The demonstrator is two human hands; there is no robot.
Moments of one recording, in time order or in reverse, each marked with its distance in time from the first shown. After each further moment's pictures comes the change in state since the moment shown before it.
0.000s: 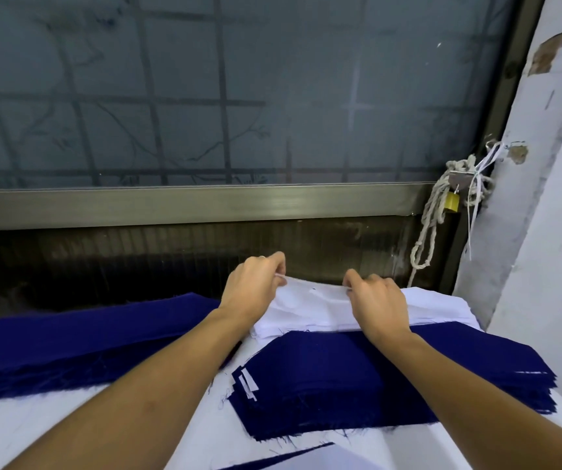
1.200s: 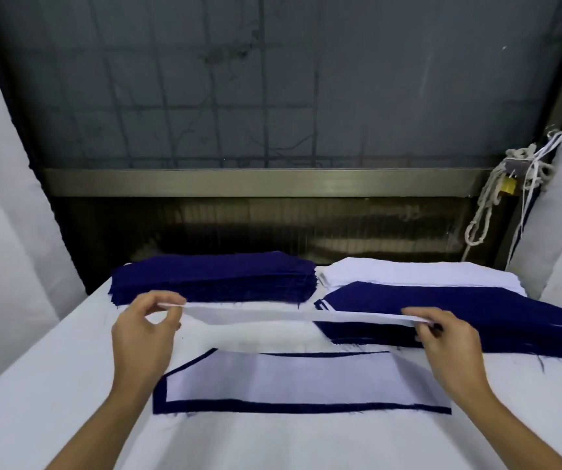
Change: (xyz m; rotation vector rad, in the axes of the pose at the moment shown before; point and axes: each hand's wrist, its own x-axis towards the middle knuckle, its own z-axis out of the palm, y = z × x) left_hand -0.296 -0.111 -0.144 -0.471 0.625 -0.554; right_hand -0.181 -0.033 -0.072 0.857 0.076 0.157
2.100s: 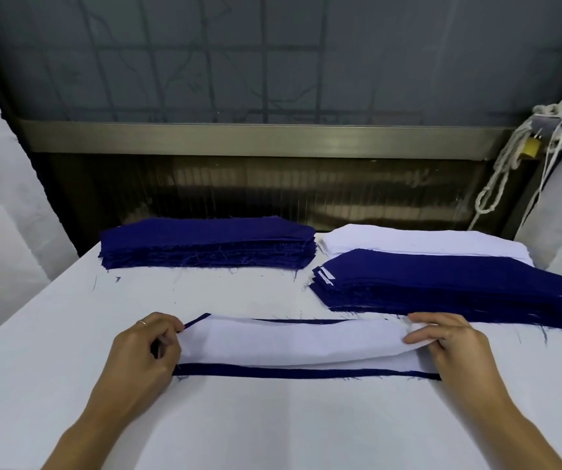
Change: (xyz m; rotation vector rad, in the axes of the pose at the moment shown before) left_hand -0.050 -0.057 -0.023 0.379 -0.388 0.172; right_hand -0.039 0.040 -0.005 -0.139 -0.159 -0.087
